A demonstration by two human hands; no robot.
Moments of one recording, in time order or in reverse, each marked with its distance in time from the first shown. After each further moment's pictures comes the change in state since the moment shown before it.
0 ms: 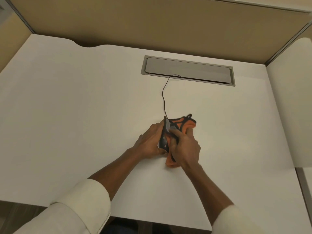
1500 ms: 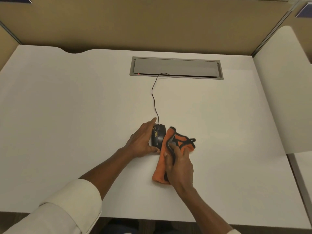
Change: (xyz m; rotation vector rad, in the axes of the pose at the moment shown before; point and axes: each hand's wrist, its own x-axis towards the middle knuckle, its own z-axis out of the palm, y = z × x) left_hand 0.004 -0.004 0.004 0.012 -0.034 -0.029; right_hand -0.072 0.037 0.025 0.253 -0.001 0.134
